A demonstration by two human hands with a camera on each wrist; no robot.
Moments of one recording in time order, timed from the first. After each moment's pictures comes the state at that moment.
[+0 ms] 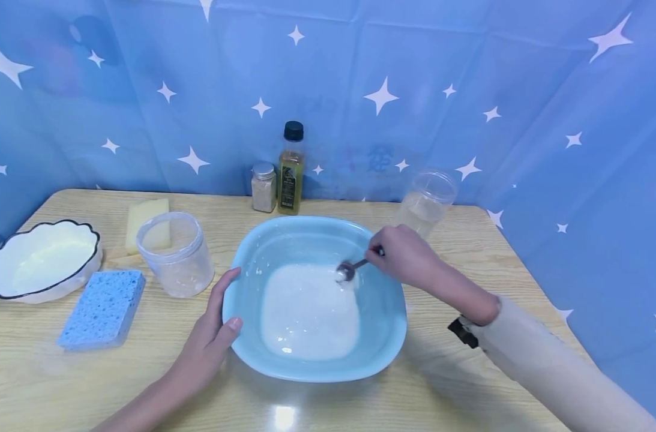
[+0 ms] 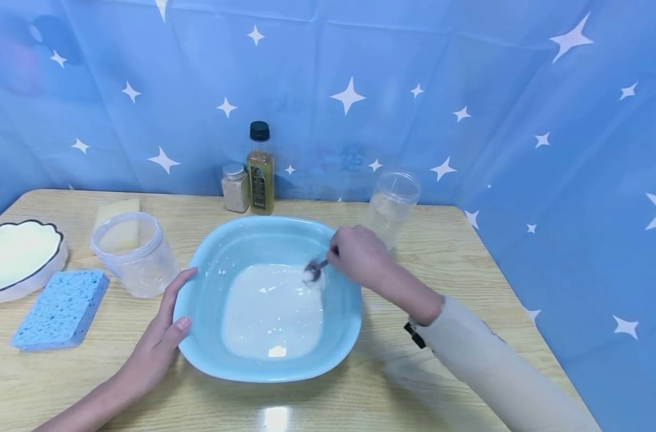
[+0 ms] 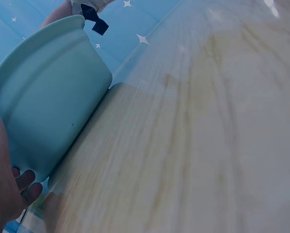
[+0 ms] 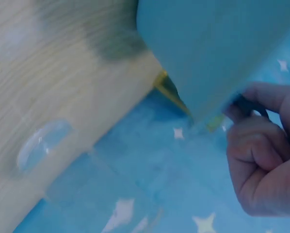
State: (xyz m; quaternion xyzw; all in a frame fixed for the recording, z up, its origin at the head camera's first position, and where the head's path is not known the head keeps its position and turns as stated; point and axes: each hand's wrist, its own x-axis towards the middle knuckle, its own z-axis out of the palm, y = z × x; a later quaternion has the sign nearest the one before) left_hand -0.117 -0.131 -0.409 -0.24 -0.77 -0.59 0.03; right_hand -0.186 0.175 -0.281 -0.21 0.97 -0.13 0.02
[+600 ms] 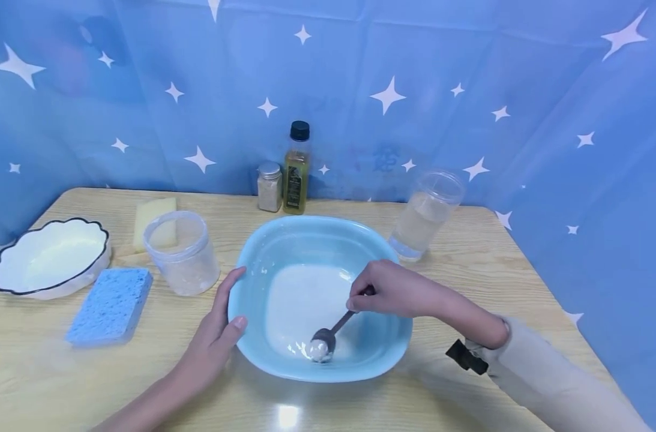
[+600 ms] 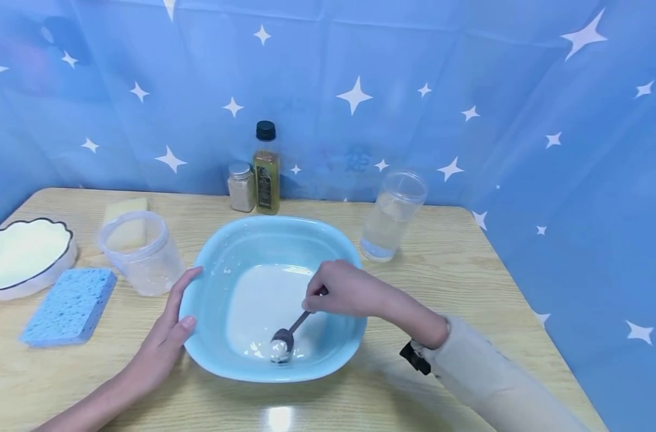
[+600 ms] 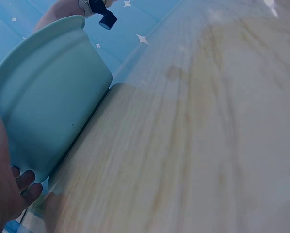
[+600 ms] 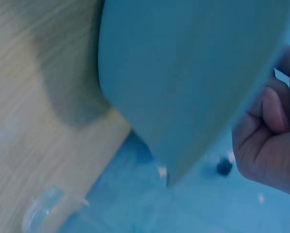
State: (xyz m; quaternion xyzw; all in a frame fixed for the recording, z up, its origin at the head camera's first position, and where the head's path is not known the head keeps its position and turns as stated) left_hand -0.118 -0.129 -0.411 -0.24 -0.75 -0.61 0.04; right_hand -0.161 0.165 -0.290 -0.33 0.89 -0.25 0.20
